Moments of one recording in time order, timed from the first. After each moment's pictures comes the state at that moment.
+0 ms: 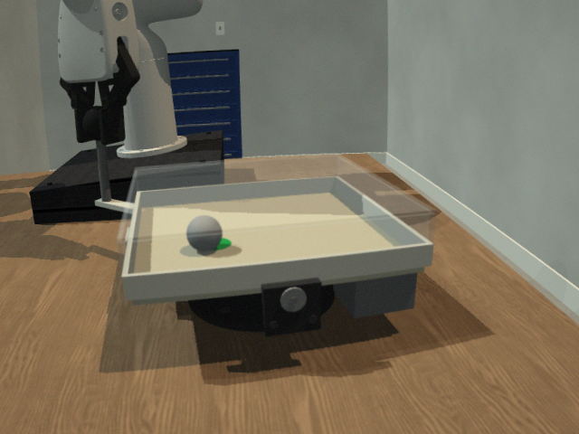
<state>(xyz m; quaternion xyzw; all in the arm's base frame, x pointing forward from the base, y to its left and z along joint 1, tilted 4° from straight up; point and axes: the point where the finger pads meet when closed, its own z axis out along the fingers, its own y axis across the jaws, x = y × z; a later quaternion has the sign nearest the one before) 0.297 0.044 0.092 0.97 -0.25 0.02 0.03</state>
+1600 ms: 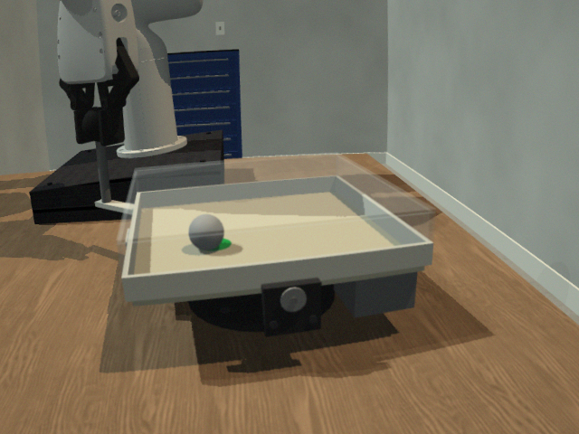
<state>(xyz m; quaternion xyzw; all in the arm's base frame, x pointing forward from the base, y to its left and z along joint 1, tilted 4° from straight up) 0.297 0.043 0.091 0.97 -0.25 0.02 0.03</state>
